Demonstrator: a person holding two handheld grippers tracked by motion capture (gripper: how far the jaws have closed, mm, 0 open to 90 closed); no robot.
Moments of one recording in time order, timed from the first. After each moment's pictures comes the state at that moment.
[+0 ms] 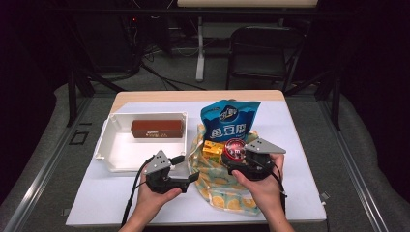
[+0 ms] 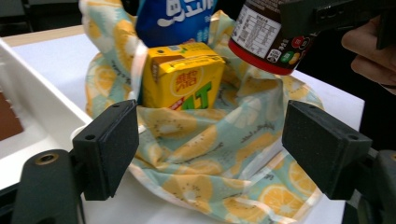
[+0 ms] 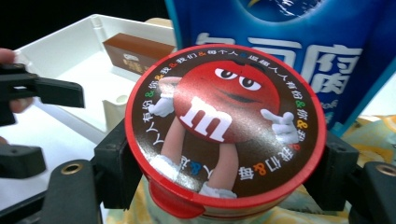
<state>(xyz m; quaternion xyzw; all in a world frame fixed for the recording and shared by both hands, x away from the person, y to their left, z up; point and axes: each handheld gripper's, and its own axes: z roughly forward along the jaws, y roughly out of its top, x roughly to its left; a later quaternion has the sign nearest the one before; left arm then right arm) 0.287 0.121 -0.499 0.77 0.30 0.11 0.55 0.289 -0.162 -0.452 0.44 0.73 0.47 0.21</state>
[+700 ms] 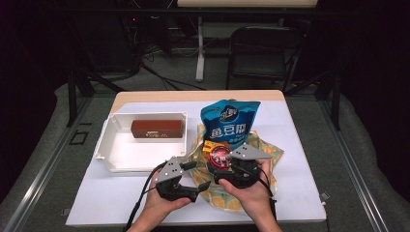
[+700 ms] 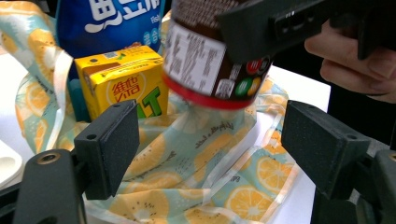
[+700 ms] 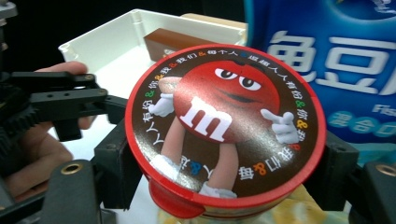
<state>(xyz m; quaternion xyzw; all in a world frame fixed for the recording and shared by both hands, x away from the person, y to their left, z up) 0.273 0.095 -0.501 0.79 0.25 0.10 0.56 0.273 -0.129 -0.452 0.41 0.76 0.48 0.18</state>
